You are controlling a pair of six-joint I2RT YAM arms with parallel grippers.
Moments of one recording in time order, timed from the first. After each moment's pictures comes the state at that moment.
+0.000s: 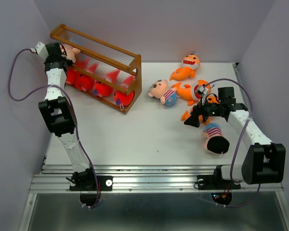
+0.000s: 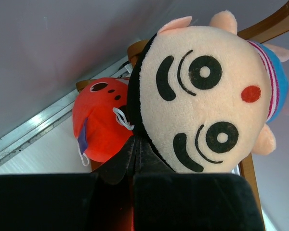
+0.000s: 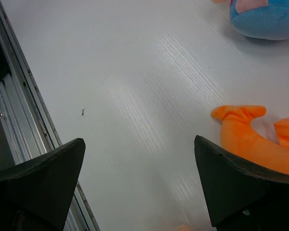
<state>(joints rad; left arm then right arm) 0.26 2.11 1.99 -0.37 -0.28 -0.69 0.02 1.31 0.93 -0.56 -0.96 -0.43</state>
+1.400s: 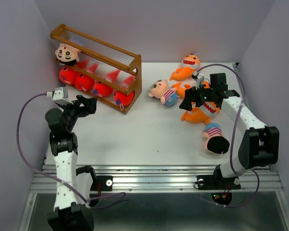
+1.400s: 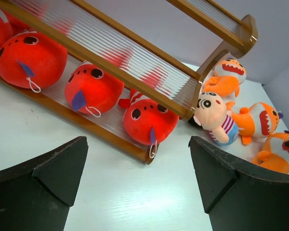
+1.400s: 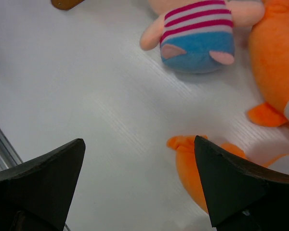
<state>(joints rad) 0.27 0.76 0.64 0.06 0.48 -0.40 0.08 1.47 1.12 -0.48 -0.75 -0.23</state>
